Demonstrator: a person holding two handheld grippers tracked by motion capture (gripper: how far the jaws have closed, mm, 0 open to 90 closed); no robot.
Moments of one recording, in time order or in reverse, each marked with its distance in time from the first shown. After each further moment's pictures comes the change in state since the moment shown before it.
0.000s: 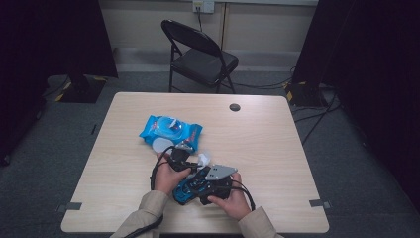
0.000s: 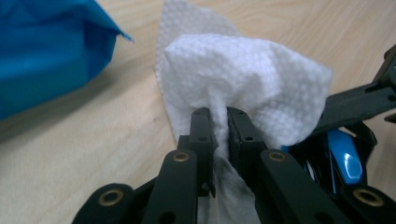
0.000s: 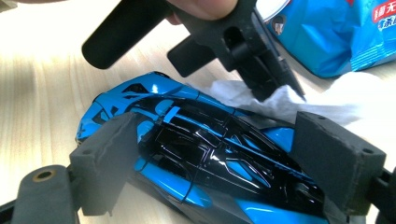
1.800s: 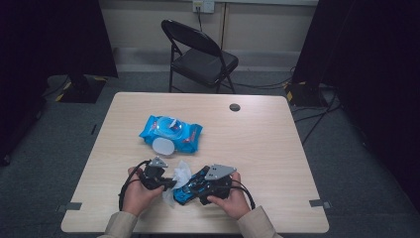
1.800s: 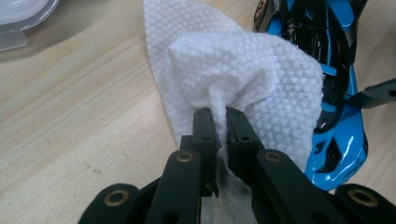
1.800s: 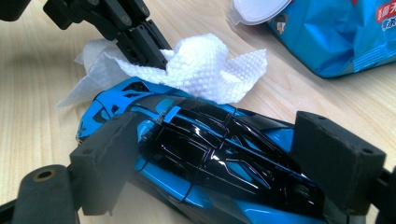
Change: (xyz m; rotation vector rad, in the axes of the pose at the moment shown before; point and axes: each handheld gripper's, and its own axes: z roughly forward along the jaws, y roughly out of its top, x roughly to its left) left arm 0.005 -0.057 -0.071 0.095 0.076 0.043; right arm 0.000 0.002 0.001 0.011 0.004 -0.007
